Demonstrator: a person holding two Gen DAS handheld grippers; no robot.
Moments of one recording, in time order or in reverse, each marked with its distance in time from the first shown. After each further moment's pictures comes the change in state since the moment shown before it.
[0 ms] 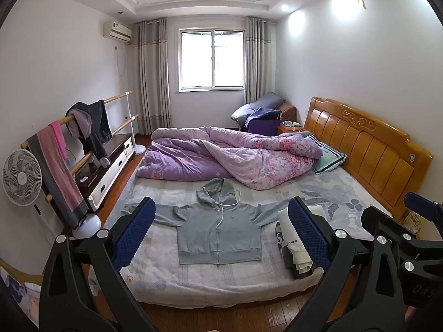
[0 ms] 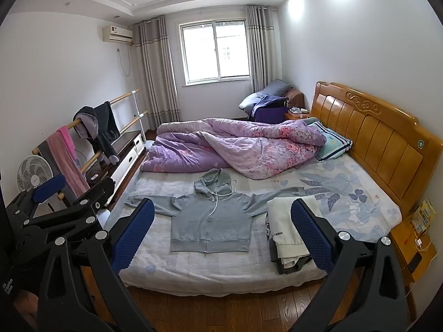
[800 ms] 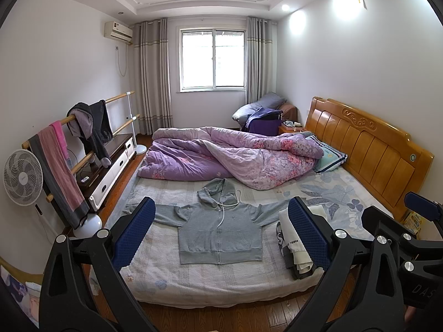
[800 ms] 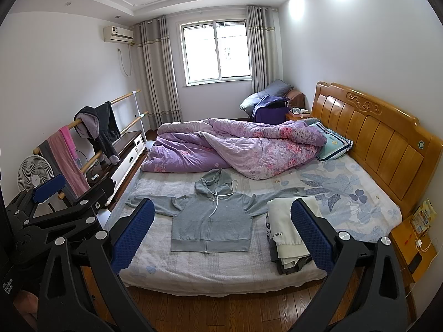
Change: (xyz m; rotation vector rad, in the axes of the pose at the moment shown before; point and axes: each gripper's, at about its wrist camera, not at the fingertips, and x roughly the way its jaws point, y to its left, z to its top) left arm 0.000 0.000 0.000 -0.001 -0.001 -0.001; right arm 0.002 0.001 0.001 -0.001 -0.002 -0.003
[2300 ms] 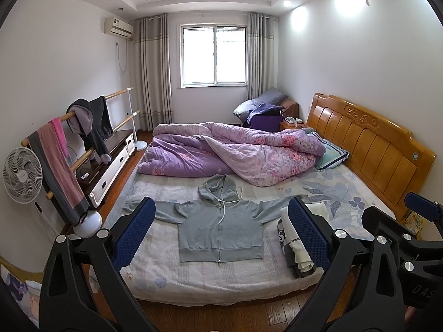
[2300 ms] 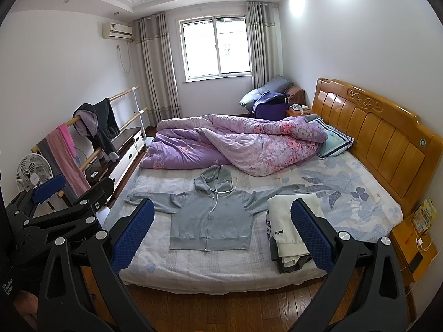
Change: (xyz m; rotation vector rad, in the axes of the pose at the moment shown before) left arm 0.003 0.008 -0.007 -0.001 0.015 -0.002; right arm 0.018 -0.001 -0.007 0.007 0.019 0.002
